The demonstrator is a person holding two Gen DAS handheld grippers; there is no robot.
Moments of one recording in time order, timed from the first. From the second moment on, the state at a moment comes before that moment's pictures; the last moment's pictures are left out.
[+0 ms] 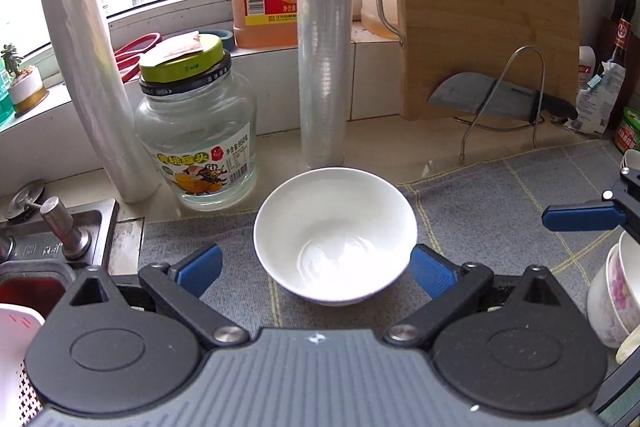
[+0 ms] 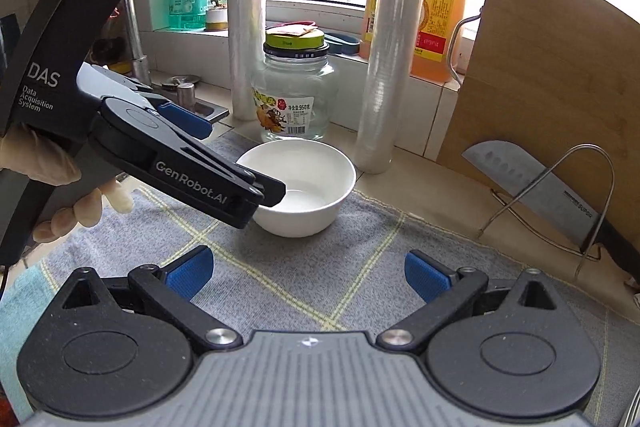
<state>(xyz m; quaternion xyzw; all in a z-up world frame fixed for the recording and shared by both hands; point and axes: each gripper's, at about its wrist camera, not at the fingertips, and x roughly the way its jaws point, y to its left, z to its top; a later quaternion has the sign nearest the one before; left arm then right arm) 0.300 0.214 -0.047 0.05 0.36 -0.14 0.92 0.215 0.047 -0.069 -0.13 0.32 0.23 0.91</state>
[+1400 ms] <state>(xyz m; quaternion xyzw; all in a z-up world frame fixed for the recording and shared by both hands) 0.373 0.221 -0.071 0.08 0.41 -0.26 0.87 0.286 0.096 -0.111 -0.10 0.34 0.22 0.91</state>
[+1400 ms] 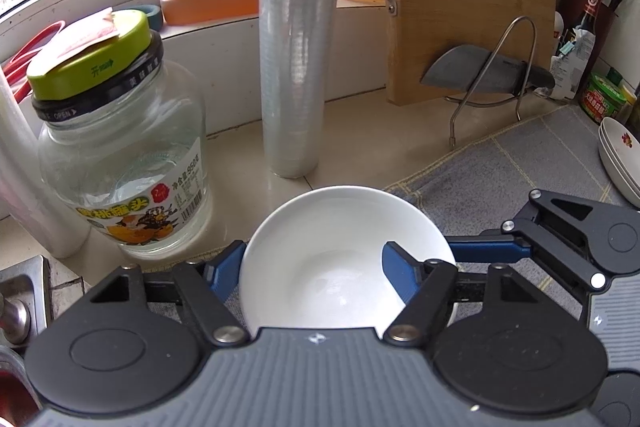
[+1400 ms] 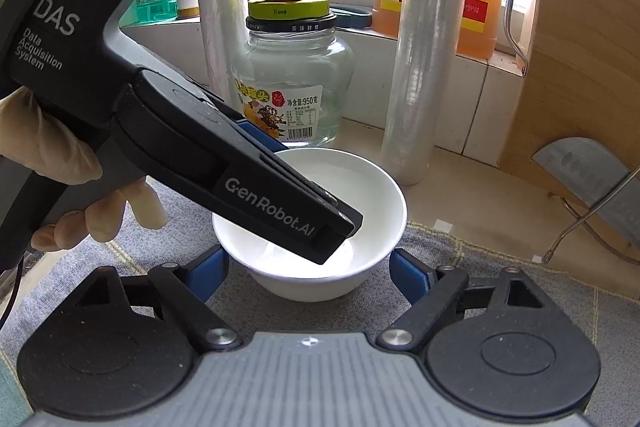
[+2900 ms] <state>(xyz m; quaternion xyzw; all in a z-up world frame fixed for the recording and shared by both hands) 0.296 0.184 -0.026 0.11 0.38 -0.28 0.87 0.219 0.061 -0.051 -0.12 0.34 0.23 0.91</state>
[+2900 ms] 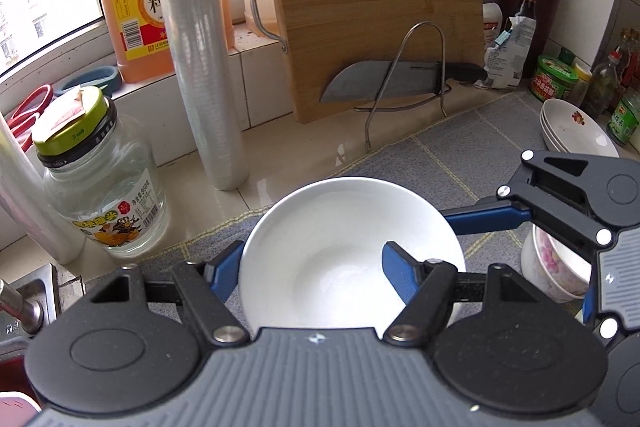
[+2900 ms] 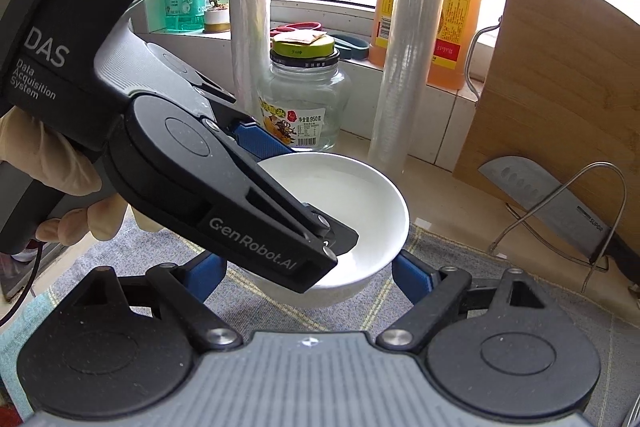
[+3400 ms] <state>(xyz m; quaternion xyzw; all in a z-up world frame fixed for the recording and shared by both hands) 0.264 0.143 -0.010 0.13 0.36 -0.31 0.87 0.180 0.021 -0.036 -0.12 0.32 0.19 0.92</state>
